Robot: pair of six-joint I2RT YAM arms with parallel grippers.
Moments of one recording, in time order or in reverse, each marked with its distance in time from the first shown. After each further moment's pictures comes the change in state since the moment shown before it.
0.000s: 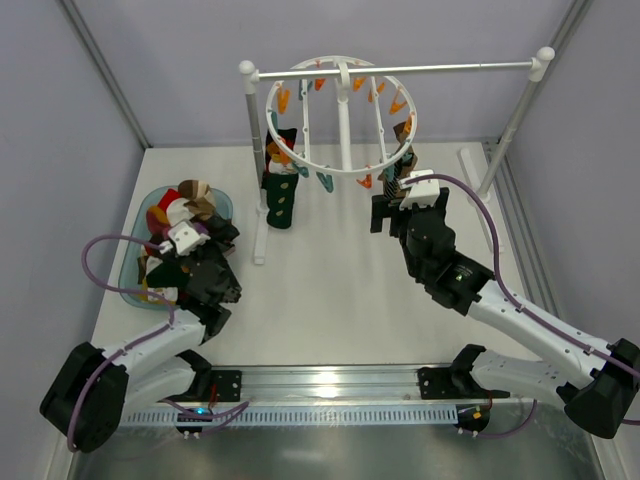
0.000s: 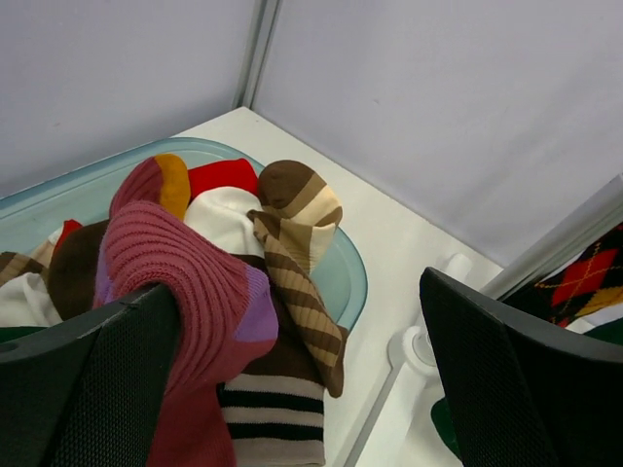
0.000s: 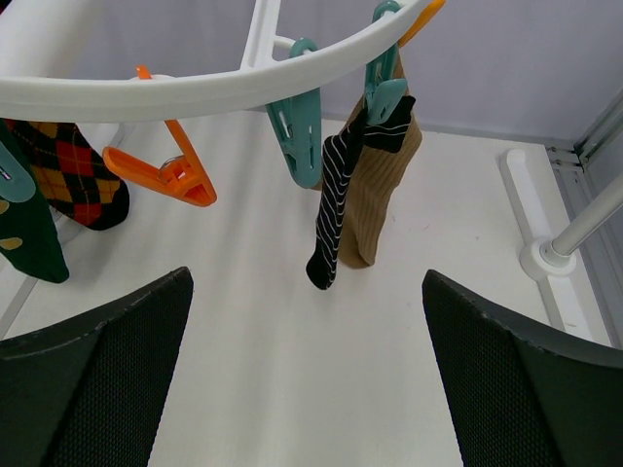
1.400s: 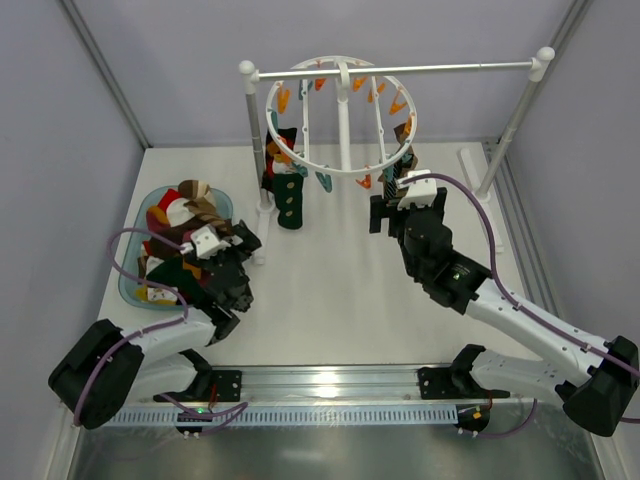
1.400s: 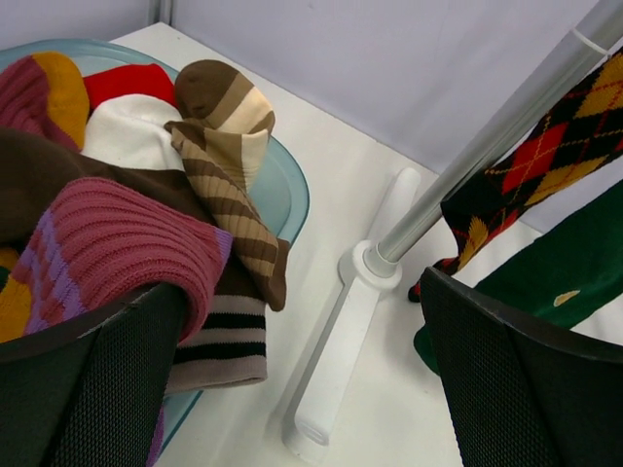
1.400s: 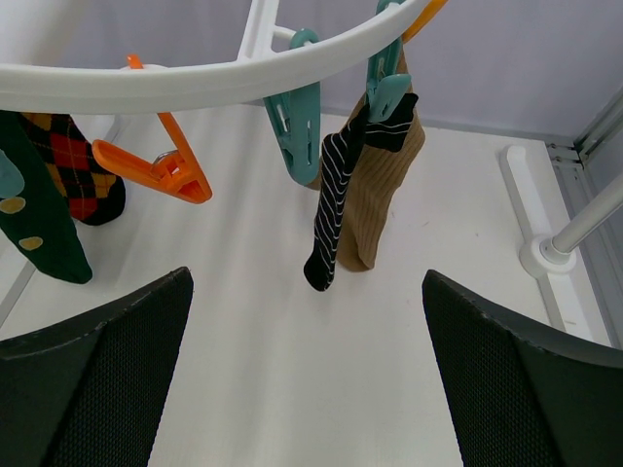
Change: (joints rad) left arm -0.097 0.134 -0.035 -0.013 0.065 -0.179; right arm -0.002 0.015 0.000 -0.001 0.001 0.000
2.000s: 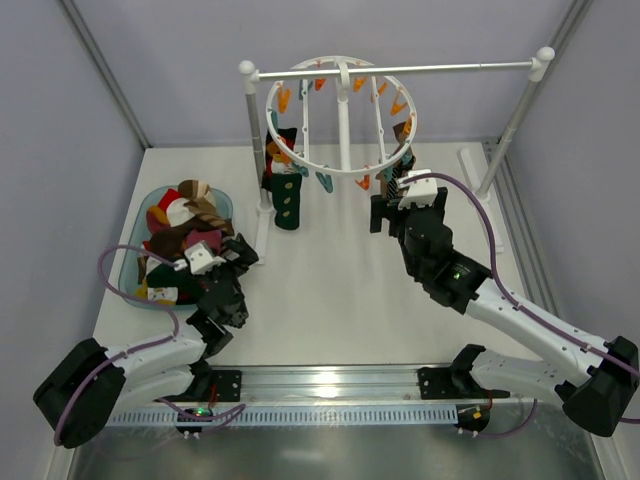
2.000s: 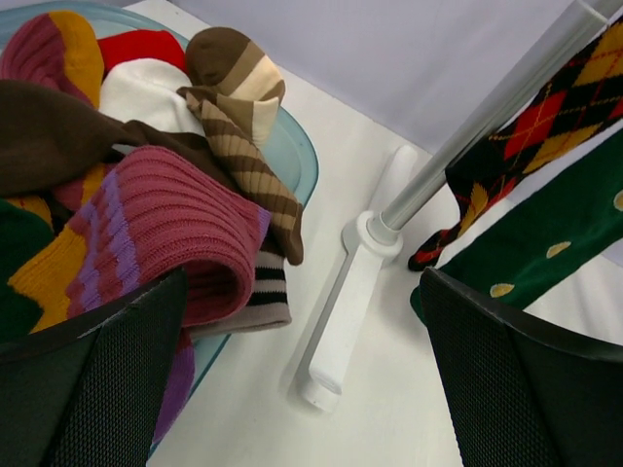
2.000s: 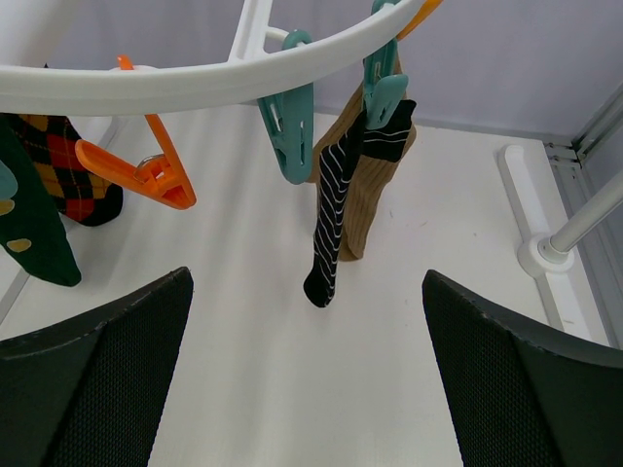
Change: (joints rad) left arm -0.062 -0.156 -0.105 -0.043 -0.050 -0.036; right arm -0.005 0.000 0.000 0.000 0.000 0.000
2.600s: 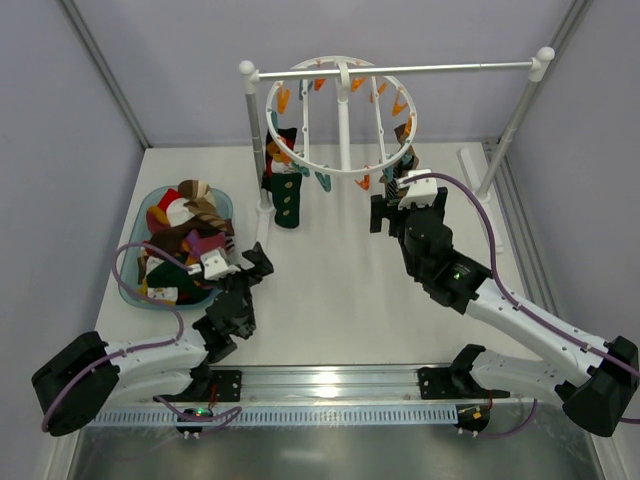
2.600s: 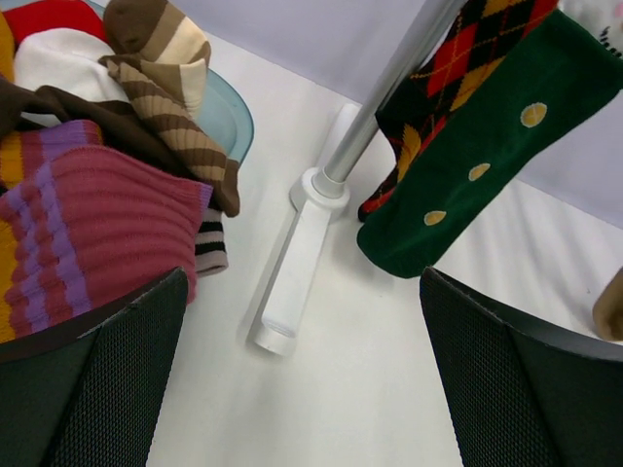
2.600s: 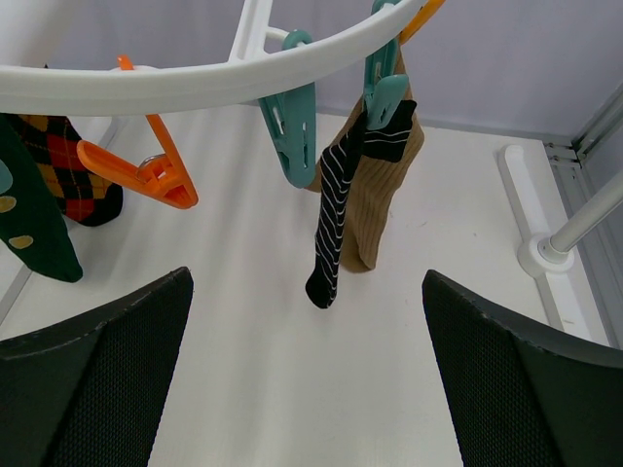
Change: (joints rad) left arm -0.189 0.005 -0.006 0.009 -0.054 0.038; right arm 0.000 0.000 0.000 0.000 0.000 0.000
